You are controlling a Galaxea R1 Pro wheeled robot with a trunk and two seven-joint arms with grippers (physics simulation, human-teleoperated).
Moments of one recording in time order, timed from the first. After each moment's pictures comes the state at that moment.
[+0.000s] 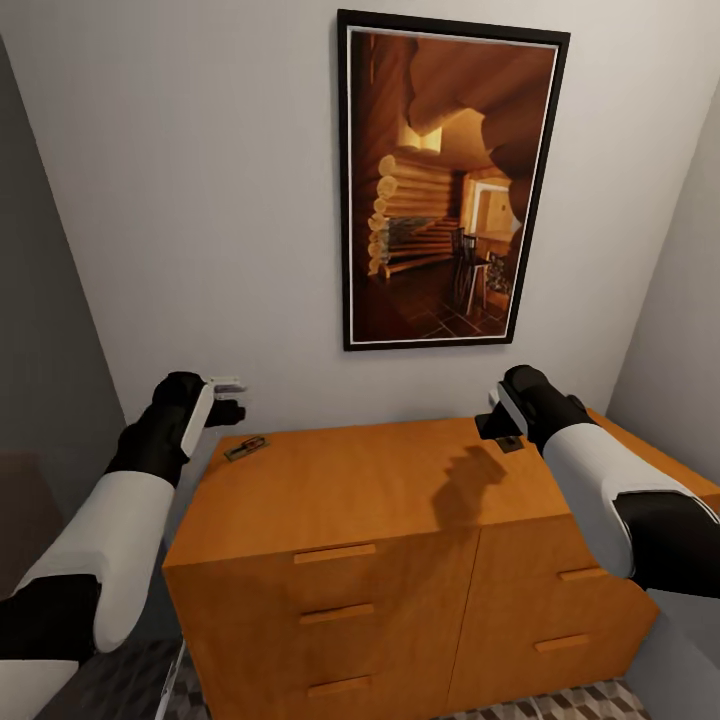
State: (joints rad) left arm -1.06 0.05 0.04 -0.89 0.05 1.04 0.19; right arm -1.28 -0.08 0.09 -0.39 0.14 1.04 0.10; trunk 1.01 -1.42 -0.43
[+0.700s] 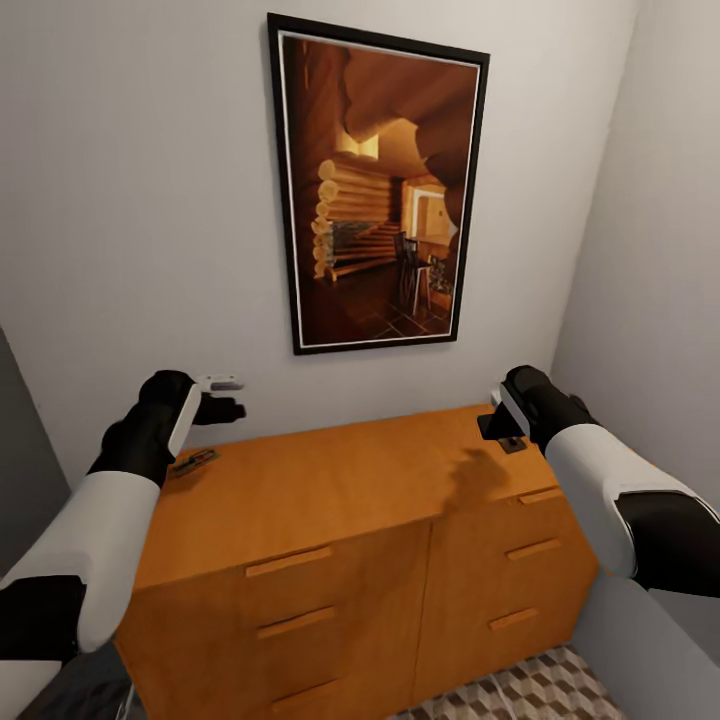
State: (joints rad) left arm -1.06 0.10 0.01 -0.90 0.04 1.04 0.02; right arm -1.28 -0.09 0.09 -0.39 0.14 1.04 0.10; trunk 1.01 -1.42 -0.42
